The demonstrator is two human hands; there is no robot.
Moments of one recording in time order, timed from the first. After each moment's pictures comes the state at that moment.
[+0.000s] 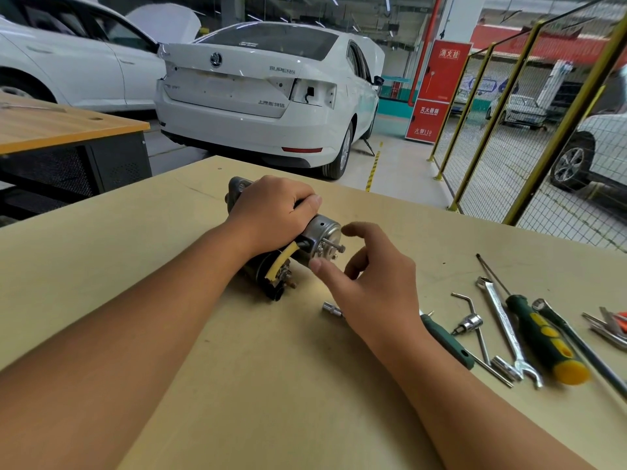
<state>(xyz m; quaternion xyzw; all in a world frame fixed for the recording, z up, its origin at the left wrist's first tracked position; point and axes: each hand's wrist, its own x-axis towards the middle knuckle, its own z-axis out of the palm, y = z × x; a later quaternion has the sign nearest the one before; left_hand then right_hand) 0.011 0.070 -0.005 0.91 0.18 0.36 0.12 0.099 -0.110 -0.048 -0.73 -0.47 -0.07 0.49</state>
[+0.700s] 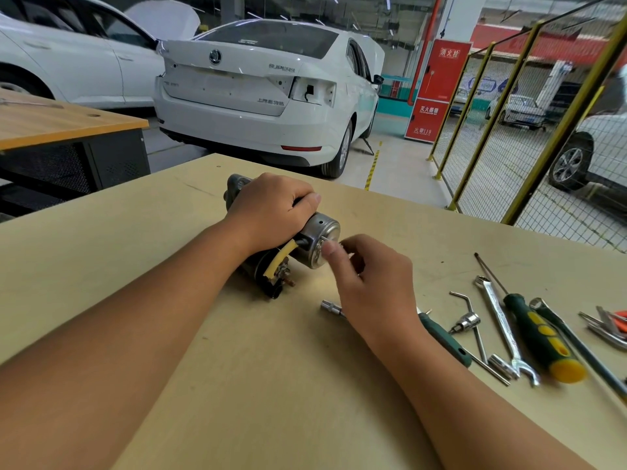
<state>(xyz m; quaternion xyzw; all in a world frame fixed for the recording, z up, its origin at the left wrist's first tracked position) 0.012 0.071 -0.005 0.91 0.18 0.37 0.12 0.102 -0.108 -0.049 -0.71 -0.48 -0.07 0.50</state>
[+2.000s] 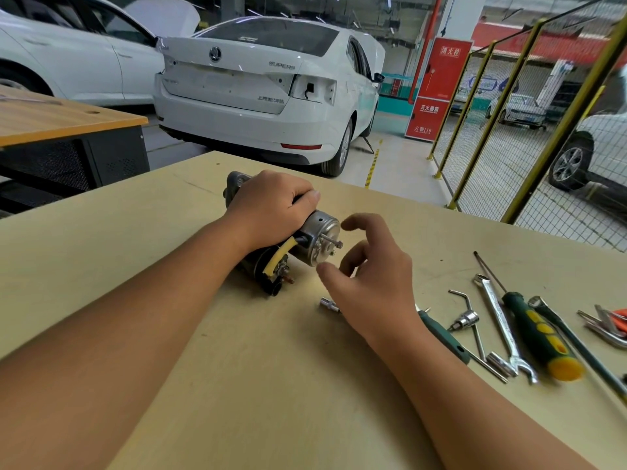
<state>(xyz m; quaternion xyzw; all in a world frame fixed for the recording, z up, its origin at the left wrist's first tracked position) 0.011 0.069 -0.005 0.91 0.18 0.36 0.12 0.099 -0.111 -0.047 -0.70 -0.50 -0.05 0.51</state>
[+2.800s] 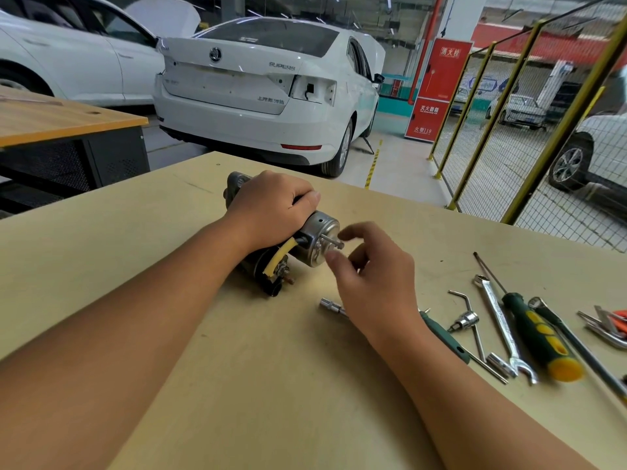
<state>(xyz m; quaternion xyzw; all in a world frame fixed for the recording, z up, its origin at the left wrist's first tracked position) 0.011 0.069 -0.004 0.91 0.18 0.36 0.13 0.104 -0.109 -0.047 -0.71 -0.48 -0.06 0.50</state>
